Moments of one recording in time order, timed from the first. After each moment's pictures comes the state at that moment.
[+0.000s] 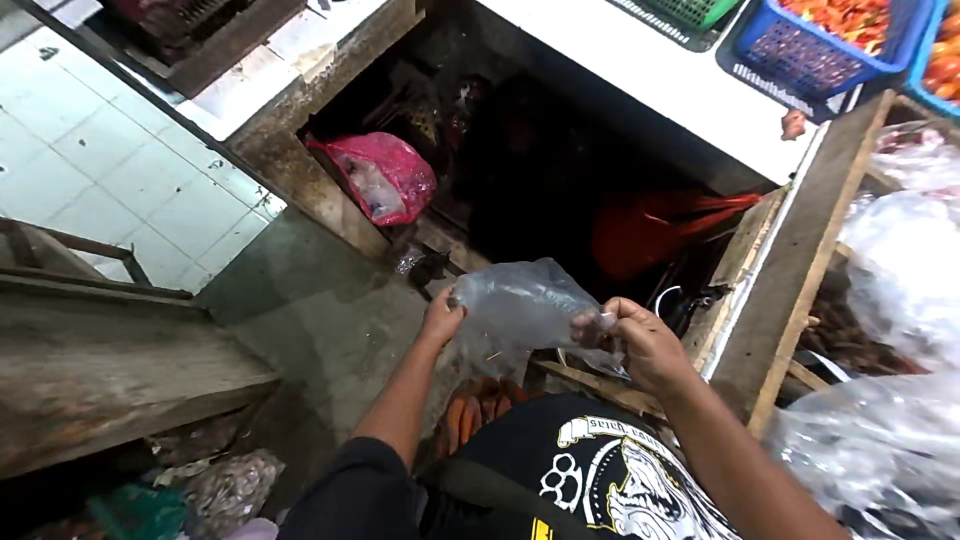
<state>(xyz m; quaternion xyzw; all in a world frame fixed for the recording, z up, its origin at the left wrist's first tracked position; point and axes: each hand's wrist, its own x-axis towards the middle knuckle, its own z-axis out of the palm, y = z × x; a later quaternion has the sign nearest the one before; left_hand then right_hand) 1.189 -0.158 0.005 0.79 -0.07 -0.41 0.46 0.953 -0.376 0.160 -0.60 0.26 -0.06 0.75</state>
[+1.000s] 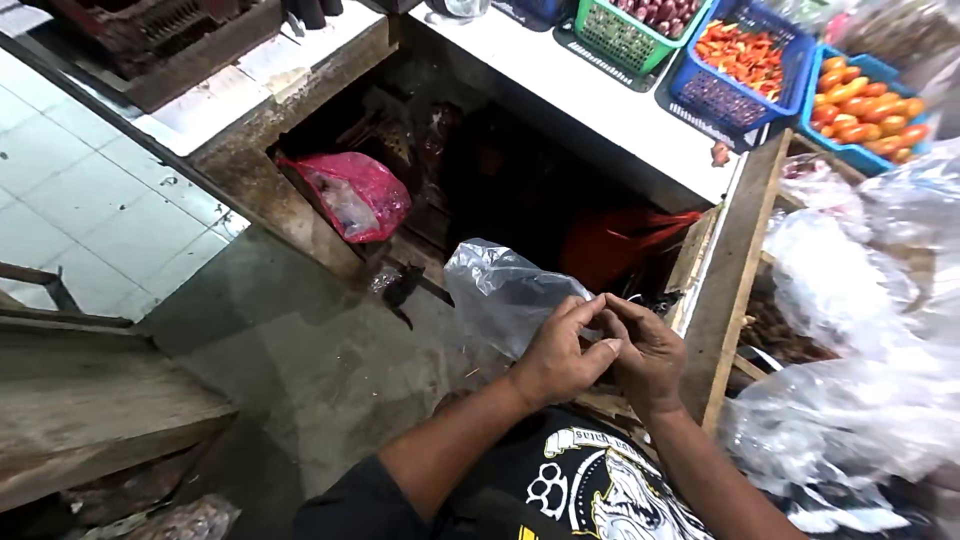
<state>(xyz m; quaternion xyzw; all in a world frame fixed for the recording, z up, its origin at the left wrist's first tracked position) 1.056 -0.256 0.179 0.53 -0.39 -0.40 0.64 0.937 -0.367 0.171 -0.80 0.22 -0.38 0.41</state>
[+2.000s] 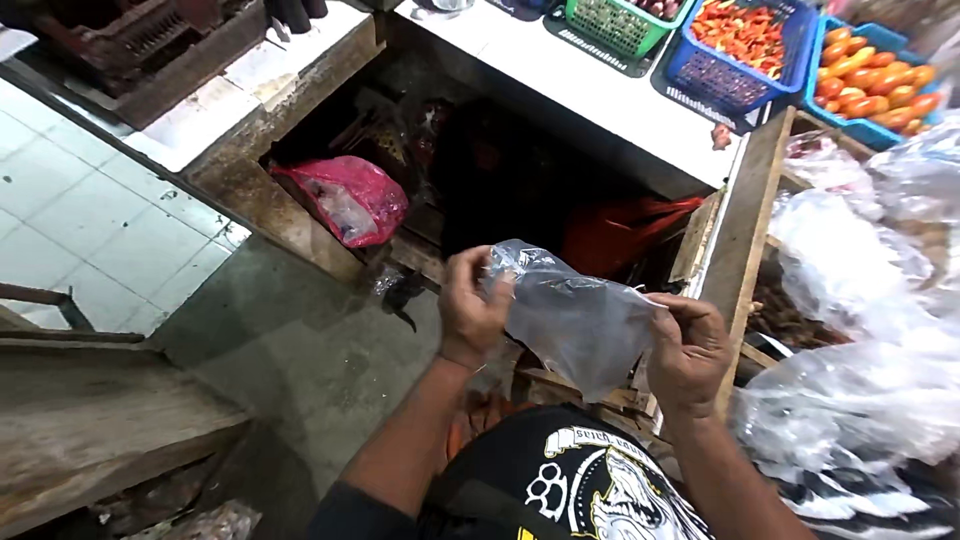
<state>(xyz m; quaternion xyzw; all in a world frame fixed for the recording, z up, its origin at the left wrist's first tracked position) 1.139 -0.225 0.151 0.72 -0.31 -0.12 0.61 0.926 -0.375 0.189 -0.75 0.19 -0.47 0.43</state>
